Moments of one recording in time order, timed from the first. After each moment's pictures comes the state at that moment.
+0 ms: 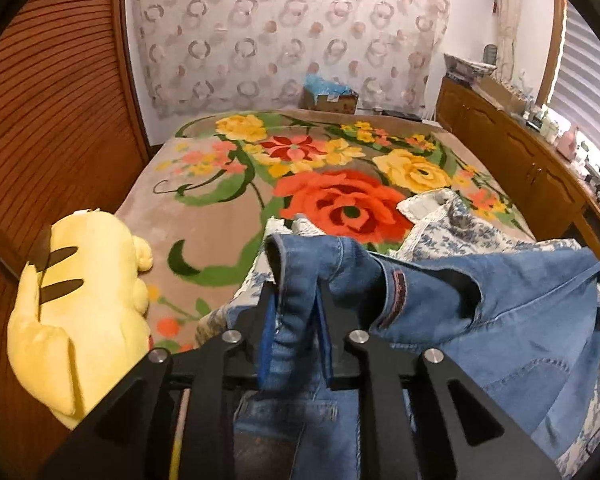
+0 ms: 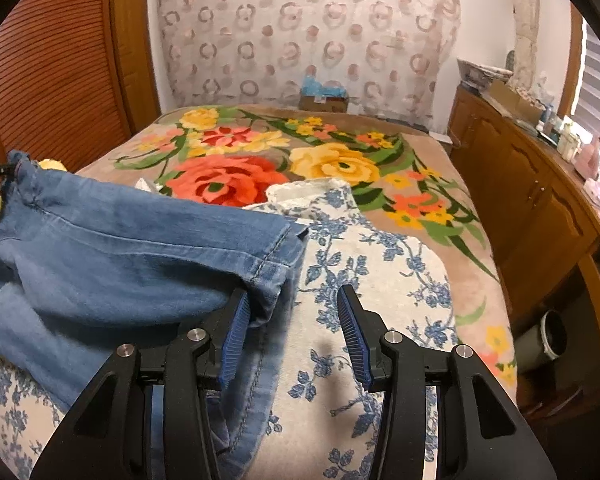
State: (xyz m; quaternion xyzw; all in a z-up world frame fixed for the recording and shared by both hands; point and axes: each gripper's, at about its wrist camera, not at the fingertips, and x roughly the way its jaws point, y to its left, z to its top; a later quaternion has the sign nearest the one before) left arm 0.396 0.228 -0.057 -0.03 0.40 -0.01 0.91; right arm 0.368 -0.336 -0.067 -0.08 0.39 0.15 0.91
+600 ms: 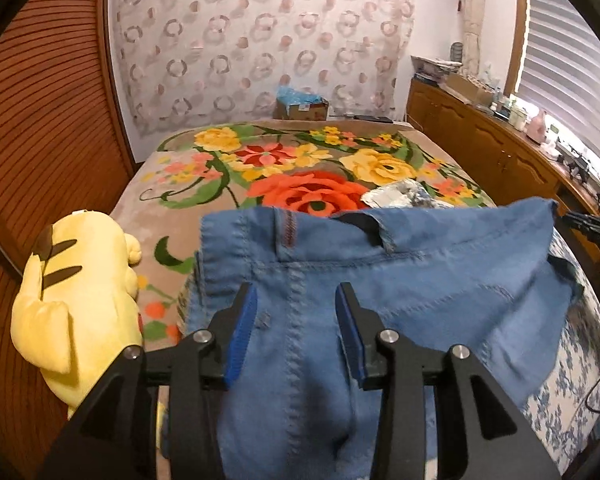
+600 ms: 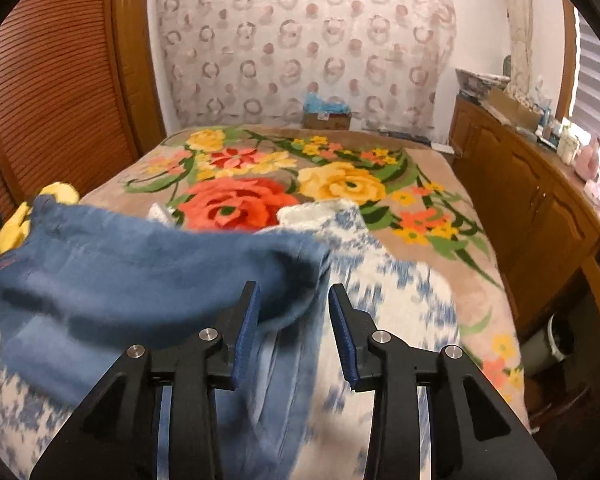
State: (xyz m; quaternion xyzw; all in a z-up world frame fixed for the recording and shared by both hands) left arm 0.309 0.183 -0.041 -0.01 0.38 -0.06 0.92; right arm 0.353 -0.325 -0.040 -0.06 0.37 0.16 0.92
